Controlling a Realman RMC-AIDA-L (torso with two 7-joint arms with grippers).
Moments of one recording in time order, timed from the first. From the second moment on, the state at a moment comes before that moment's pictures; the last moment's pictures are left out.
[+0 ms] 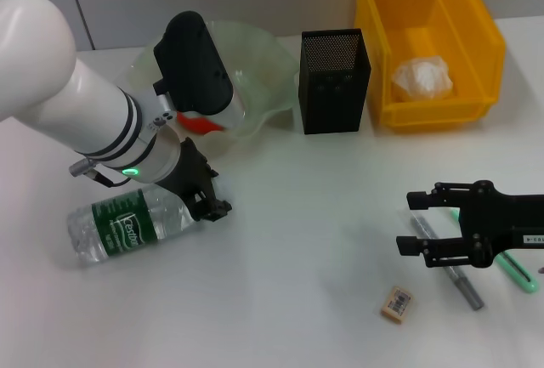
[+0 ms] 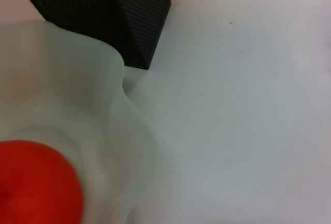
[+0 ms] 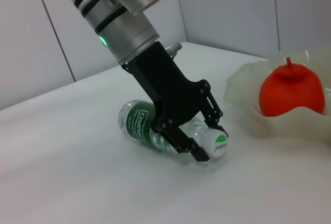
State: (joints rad) left arm -0.81 -2.08 1.68 0.94 2.49 1.11 -2.21; right arm 0.38 2.05 -0.68 -0.77 -2.08 -1.66 1.33
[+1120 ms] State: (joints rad) left arm -0.76 -2.07 1.21 1.05 2.28 1.42 -2.03; right arm 0.39 2.04 -0.65 -0.77 -2.08 -1.67 1.33
